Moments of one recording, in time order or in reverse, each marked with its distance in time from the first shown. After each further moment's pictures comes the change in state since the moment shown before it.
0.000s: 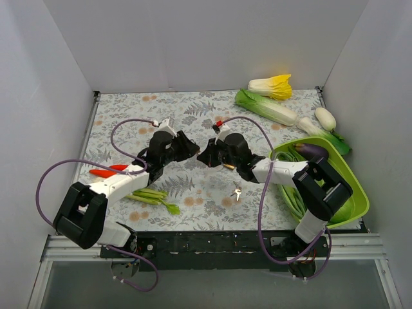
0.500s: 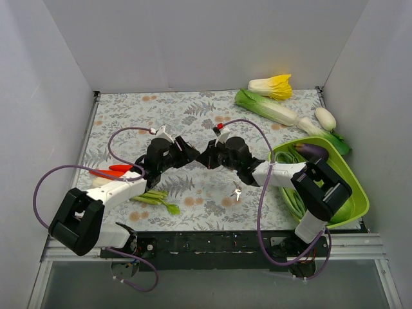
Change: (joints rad) left arm -0.006 -0.066 -0.107 0.040 0.016 -0.094; right arm 0.020 0.000 -0.052 0.094 0.011 0.012
